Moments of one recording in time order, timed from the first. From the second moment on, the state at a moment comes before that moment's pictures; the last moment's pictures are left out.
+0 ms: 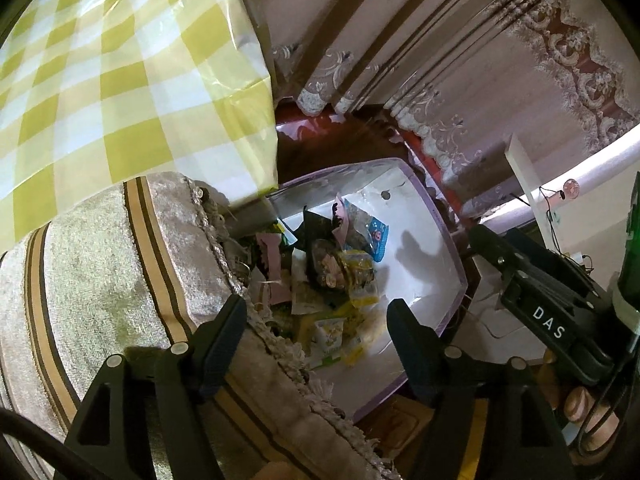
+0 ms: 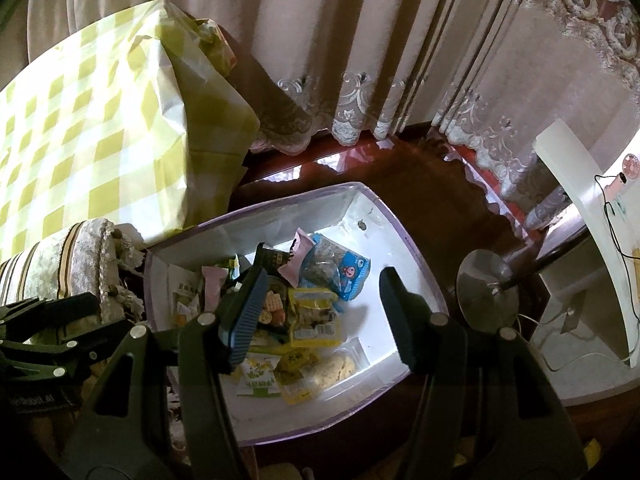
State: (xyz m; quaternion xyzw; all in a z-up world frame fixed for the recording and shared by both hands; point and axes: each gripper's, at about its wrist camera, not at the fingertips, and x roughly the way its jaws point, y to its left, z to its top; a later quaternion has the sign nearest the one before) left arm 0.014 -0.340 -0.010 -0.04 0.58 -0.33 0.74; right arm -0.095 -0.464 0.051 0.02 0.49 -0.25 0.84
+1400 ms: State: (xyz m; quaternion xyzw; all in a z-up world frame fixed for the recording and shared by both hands) left arm 0.011 -0.343 -0.012 -0.04 0.58 -0.34 0.74; right arm -0.098 -0.465 0.047 0.02 0.49 -0.25 0.84
